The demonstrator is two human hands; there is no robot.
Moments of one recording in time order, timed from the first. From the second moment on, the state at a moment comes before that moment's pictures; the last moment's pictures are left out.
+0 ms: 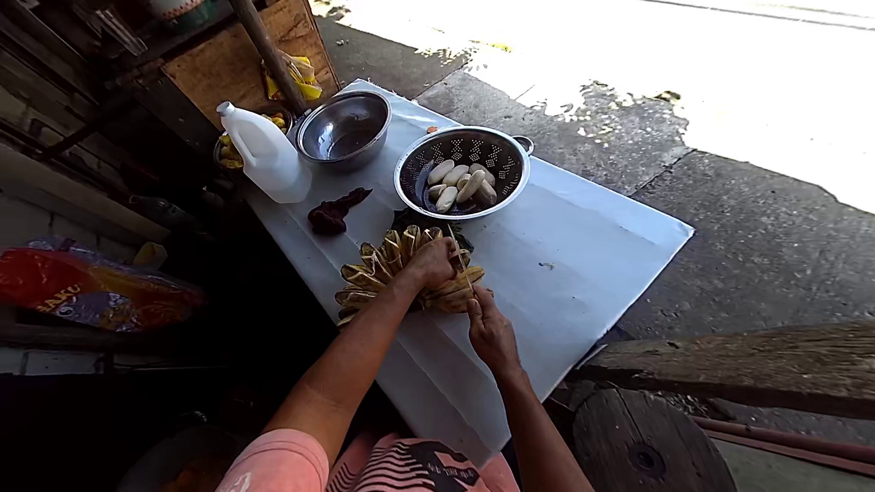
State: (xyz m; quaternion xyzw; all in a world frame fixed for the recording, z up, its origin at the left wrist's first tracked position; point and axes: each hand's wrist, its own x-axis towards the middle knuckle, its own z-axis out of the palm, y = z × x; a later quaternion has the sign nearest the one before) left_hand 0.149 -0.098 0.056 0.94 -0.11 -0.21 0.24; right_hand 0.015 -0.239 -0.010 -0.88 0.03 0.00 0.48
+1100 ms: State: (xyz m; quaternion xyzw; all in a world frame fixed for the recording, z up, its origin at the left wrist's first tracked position) left_hand 0.103 -0.061 0.060 0.93 -0.03 -0.06 0.37; right_hand 0.045 -0.170 -0.008 -0.47 0.12 -0.05 0.87
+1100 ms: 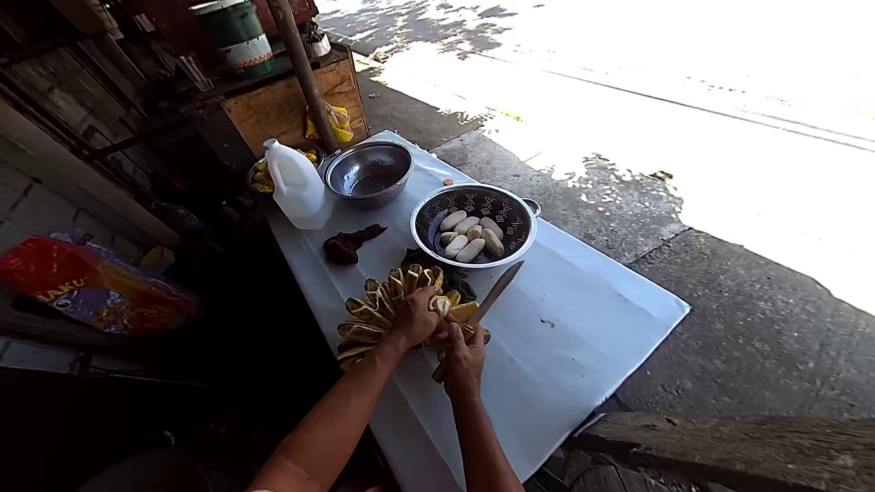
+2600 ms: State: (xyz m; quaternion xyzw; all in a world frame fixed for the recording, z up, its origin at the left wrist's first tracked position) left_hand 0.065 -0.062 0.055 0.31 0.11 -0.12 0.94; right_hand -0.007 -0.206 0.027 -0.73 -0.08 0.14 0.66
